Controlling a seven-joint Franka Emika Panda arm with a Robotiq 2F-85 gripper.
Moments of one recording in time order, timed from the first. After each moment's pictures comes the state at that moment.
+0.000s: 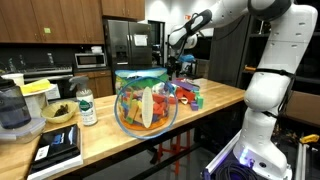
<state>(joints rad) -0.04 -0.09 -0.01 -2.17 -0.01 2.16 -0.23</state>
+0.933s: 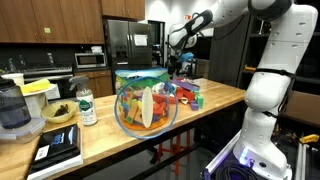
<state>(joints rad) -0.02 -0.10 -0.02 -2.16 -0.10 2.15 -0.22</state>
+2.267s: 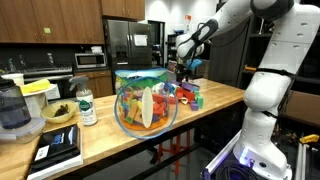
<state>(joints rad) -0.06 -0.13 -0.06 -2.33 -0.23 2.26 -0.12</state>
